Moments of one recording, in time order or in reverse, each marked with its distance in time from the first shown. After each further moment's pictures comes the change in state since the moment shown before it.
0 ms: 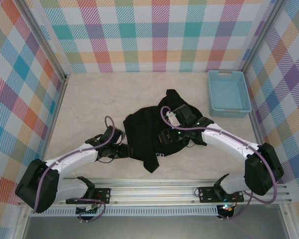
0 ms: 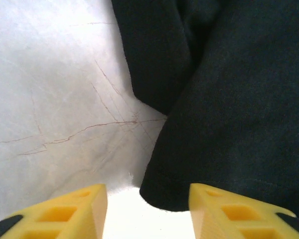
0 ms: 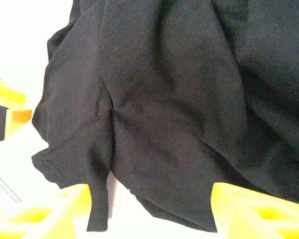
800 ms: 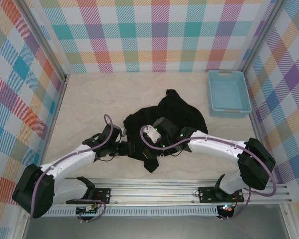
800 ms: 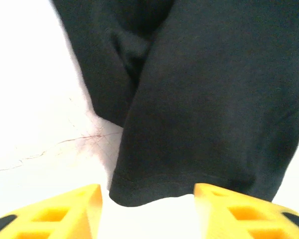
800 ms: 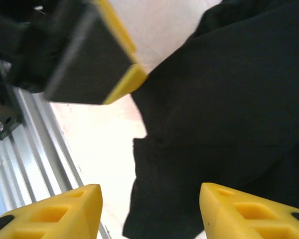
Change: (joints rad) left arm -0.032 -0.110 0.014 0.012 0.022 0.016; right arm 0.254 0.068 -0.007 0.168 -0.037 -0.128
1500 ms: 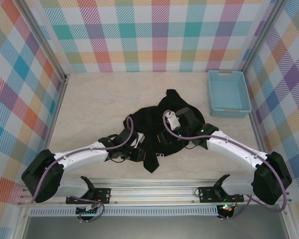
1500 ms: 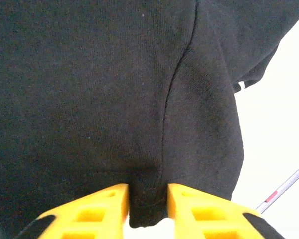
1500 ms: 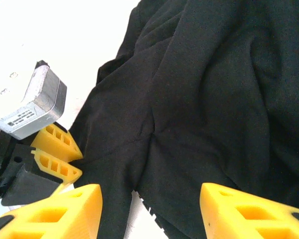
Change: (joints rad) left arm -0.221 0.209 0.104 0.037 0.004 0.095; right arm -0.211 -0.188 -0.085 0.001 0.027 0.080
